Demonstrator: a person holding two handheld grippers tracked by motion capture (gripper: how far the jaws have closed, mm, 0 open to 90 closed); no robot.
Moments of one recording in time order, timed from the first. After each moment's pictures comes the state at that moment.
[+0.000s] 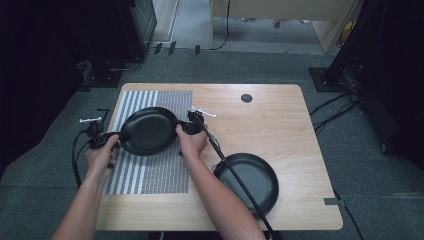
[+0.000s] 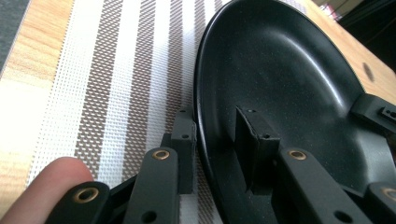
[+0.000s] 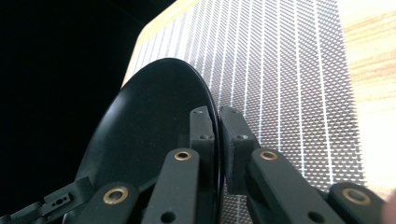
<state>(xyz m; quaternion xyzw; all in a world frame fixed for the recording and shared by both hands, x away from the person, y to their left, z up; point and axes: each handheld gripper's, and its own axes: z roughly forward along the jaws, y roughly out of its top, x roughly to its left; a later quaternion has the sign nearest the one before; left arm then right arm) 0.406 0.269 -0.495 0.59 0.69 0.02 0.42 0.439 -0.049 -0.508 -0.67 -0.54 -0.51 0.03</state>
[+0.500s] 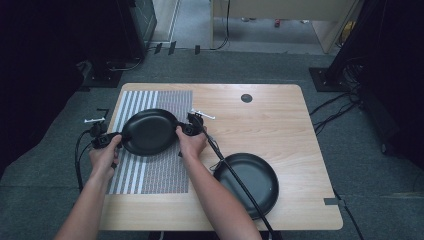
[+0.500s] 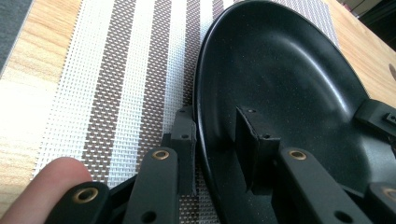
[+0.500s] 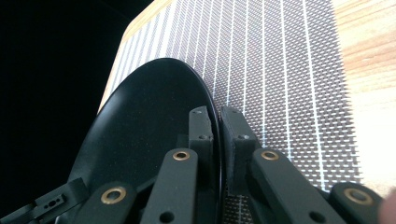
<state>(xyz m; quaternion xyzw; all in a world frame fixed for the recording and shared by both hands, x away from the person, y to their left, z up) 0.411 0.265 -0.505 0.59 0.70 0.04 0.40 0.445 -0.046 -0.526 -0.68 -0.54 -0.50 0.03</state>
